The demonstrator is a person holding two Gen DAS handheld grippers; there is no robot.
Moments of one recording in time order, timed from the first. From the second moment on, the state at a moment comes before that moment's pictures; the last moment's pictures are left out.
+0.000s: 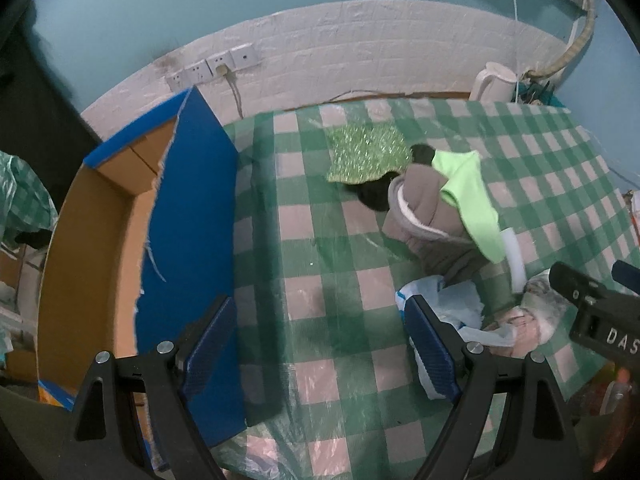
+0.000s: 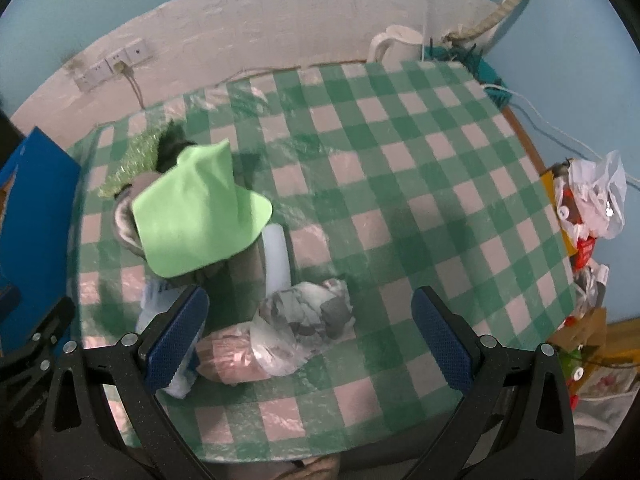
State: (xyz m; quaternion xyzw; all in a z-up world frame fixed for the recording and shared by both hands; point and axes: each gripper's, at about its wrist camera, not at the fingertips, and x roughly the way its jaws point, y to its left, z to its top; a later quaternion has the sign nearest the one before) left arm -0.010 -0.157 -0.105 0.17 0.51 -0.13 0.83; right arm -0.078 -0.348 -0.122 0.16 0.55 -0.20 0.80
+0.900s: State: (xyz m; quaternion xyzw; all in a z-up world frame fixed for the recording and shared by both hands) left arm -0.014 -0.177 -0.123 0.18 0.52 -0.14 0.83; right arm -0.093 -0.338 -0.178 0.12 0.62 -0.20 0.75
